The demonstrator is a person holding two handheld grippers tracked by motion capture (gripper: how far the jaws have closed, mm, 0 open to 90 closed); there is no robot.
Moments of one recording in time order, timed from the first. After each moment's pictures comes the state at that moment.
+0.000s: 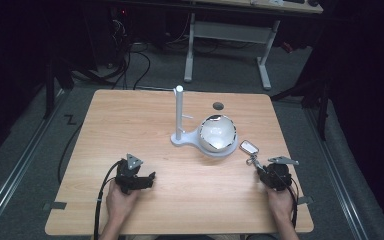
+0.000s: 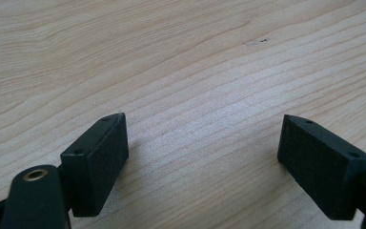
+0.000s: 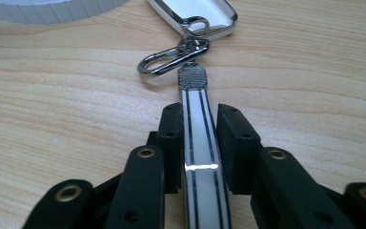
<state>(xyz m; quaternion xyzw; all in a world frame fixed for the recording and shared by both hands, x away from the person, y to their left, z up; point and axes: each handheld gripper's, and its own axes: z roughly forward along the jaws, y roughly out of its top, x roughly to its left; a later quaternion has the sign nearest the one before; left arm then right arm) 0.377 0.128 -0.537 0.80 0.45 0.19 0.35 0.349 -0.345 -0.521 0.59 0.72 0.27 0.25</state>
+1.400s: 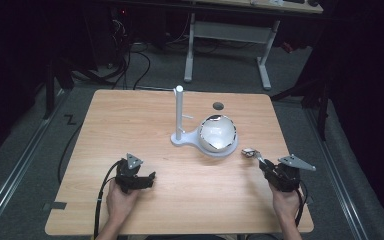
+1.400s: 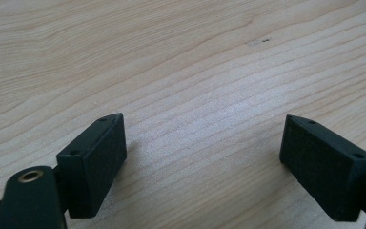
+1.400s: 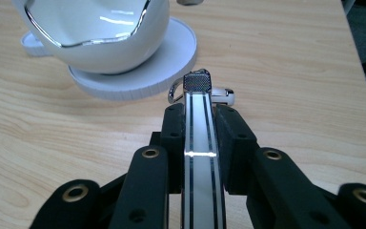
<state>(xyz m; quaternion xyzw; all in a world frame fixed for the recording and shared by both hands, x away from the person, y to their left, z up) 0.378 0.127 -0.538 0.80 0.45 0.19 0.35 0.321 -0.342 -0.472 0.55 0.69 0.38 0.27</state>
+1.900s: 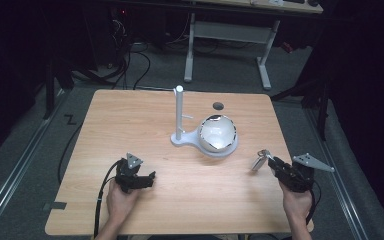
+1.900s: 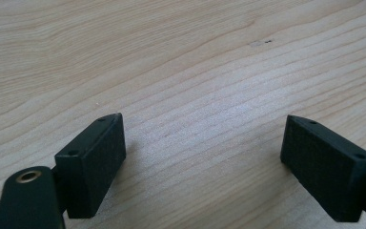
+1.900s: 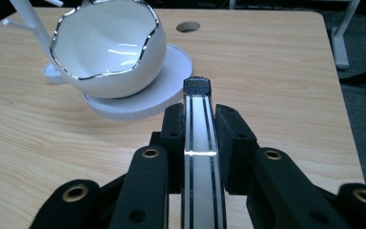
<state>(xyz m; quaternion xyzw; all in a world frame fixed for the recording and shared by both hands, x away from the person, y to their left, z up) 0.379 0.127 -0.538 0.80 0.46 0.19 0.35 0.308 -0.361 -0.448 0.55 0.67 0.41 0.27</state>
